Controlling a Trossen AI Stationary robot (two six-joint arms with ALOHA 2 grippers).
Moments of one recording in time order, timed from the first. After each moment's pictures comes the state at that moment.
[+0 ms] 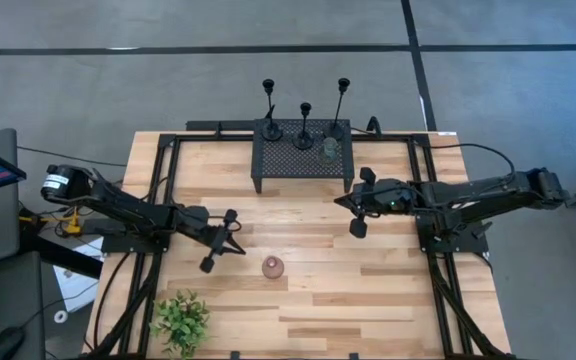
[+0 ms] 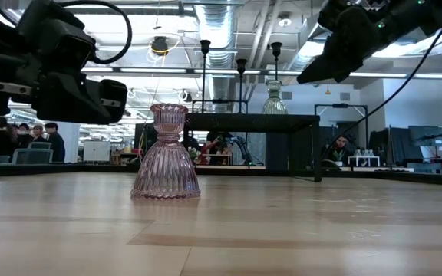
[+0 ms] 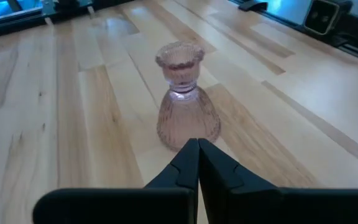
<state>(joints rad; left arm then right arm) -0.14 1.01 0.14 0.63 0.22 0.29 0.02 1.03 0.60 -0.08 0.26 0.05</state>
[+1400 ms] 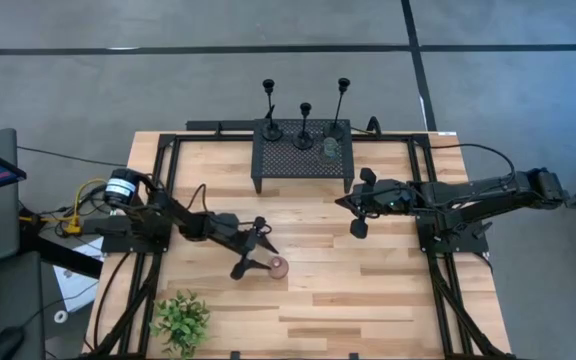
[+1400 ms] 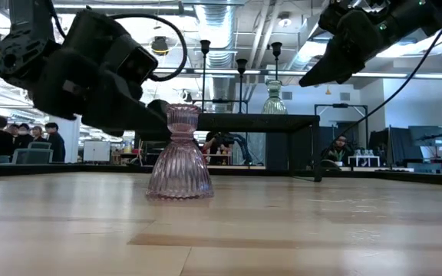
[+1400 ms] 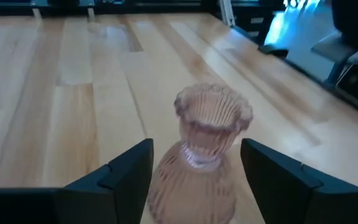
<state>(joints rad) -0.16 1.58 0.39 1.04 0.25 0.05 0.02 1.03 0.60 -0.11 0.26 0.05</state>
